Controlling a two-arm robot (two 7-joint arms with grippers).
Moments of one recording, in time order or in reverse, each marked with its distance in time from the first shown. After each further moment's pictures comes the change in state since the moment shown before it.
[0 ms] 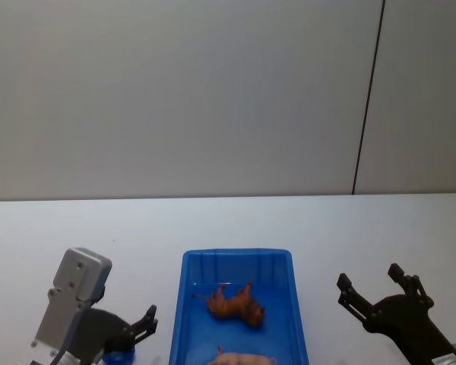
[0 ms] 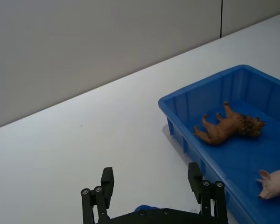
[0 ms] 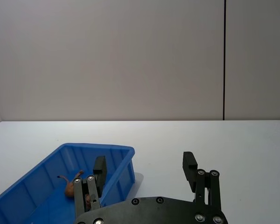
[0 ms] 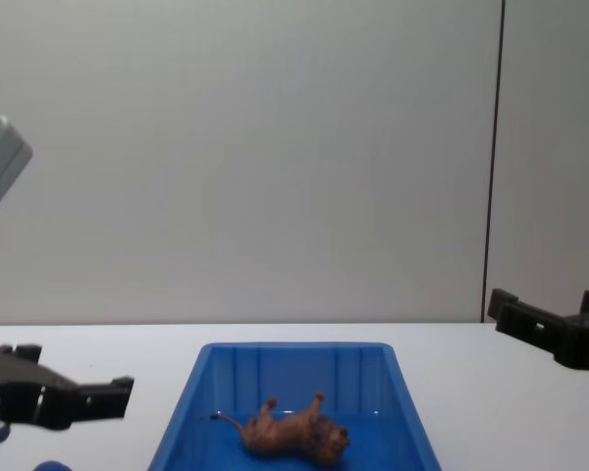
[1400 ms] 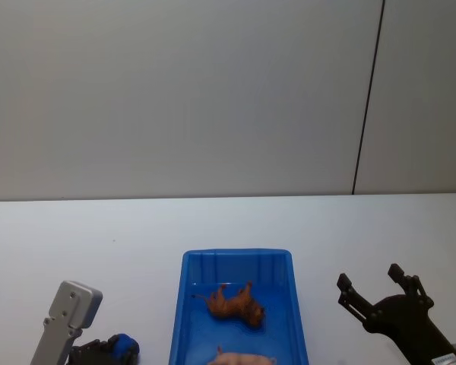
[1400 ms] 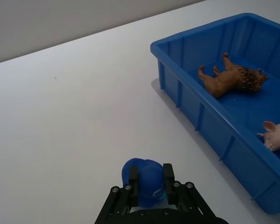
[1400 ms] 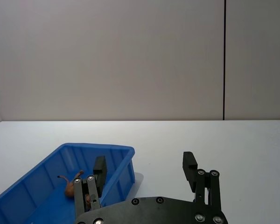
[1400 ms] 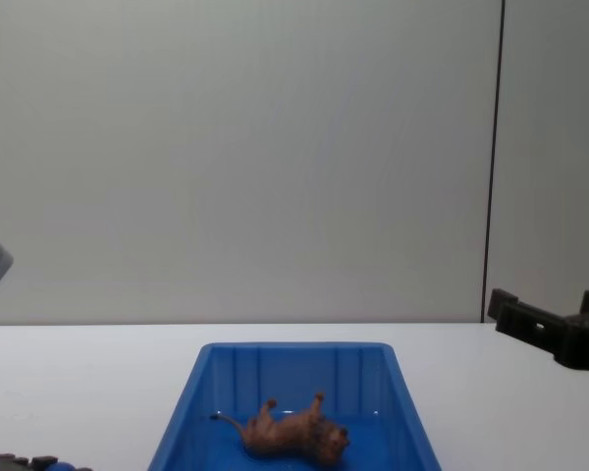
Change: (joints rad) left arm 0.015 -0.011 -0.016 0.124 -0.064 0.015 -0.116; right arm 0.000 0.000 0.000 0.000 0.000 0.000 0.000
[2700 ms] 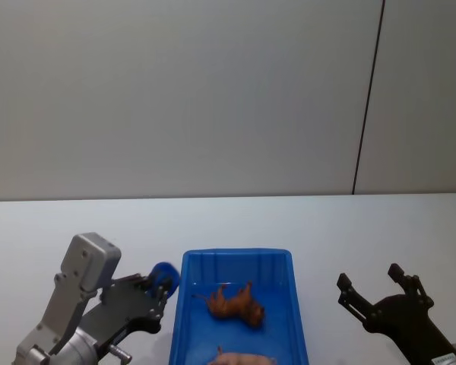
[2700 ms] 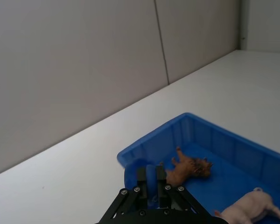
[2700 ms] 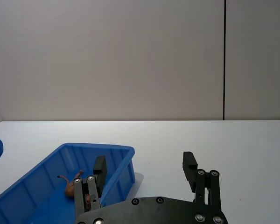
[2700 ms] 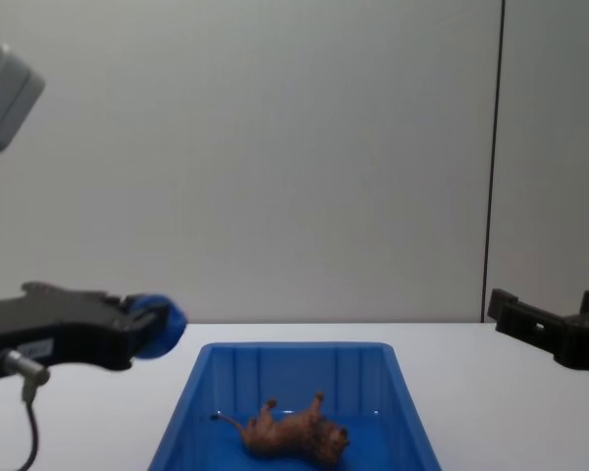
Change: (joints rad) left arm -0.060 -0.018 -0.016 -0.085 0.110 -0.170 -0.164; right arm 0.000 0.000 0.000 0.000 0.000 0.000 0.000
